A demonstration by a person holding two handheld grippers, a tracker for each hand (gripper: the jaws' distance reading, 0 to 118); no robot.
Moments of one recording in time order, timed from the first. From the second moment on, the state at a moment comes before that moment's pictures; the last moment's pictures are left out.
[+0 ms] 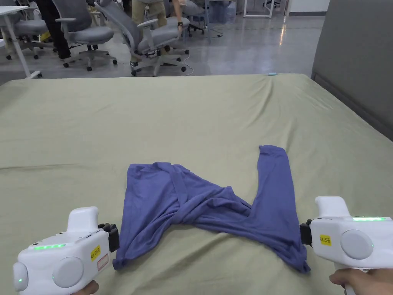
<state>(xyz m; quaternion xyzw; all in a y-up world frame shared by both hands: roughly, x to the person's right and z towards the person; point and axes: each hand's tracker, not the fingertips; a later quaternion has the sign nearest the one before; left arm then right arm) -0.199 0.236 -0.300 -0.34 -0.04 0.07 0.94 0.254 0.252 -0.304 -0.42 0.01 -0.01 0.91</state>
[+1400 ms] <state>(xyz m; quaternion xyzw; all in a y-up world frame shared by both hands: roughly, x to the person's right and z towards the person) -0.181 0.173 -0.349 -0.44 -0.07 0.05 0.89 0.124 0.185 -0.574 -0.55 0.18 0.10 0.81</state>
